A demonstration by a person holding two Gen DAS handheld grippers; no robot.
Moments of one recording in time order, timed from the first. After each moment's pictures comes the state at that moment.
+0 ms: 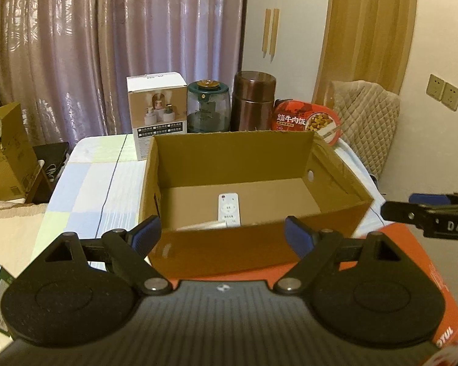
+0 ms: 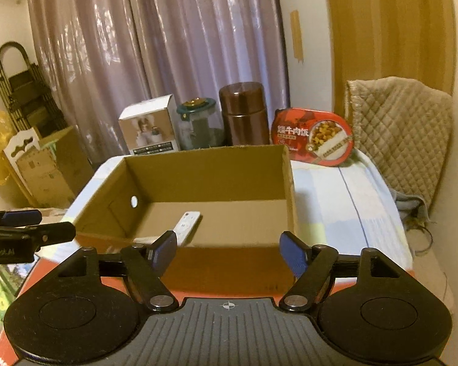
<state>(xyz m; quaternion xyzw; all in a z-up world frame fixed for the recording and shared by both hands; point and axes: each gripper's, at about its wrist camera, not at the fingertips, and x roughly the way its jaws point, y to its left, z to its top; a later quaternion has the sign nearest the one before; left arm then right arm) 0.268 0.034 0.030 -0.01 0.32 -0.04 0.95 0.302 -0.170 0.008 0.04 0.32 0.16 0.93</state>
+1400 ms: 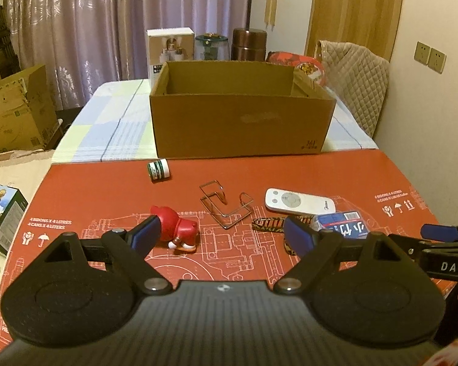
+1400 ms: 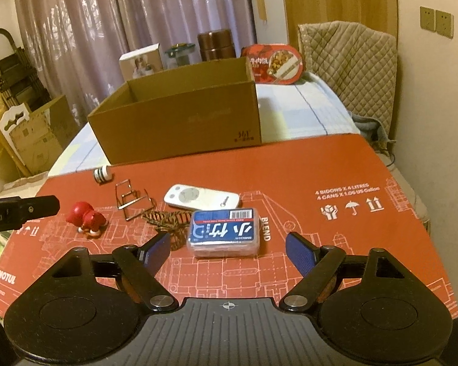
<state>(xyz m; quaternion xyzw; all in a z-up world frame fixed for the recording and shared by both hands) 0.098 0.004 -0.032 -0.02 0.35 -0.01 0.93 0.110 -0.197 -0.071 0.05 0.38 0.10 0.92</state>
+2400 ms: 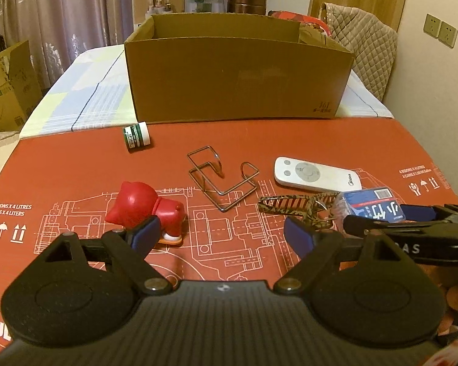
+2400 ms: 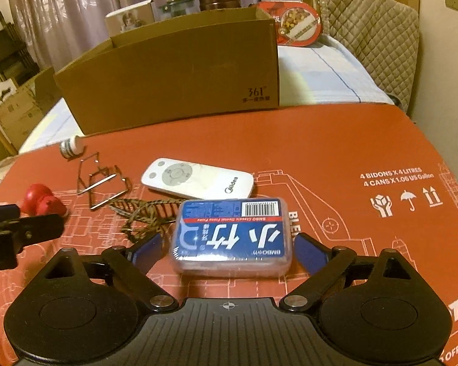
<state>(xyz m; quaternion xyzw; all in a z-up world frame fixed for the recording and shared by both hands) 0.149 0.003 -0.101 -0.01 0.40 -0.03 0.92 0.188 -0.167 -0.150 0.03 0.42 0.09 0.90</state>
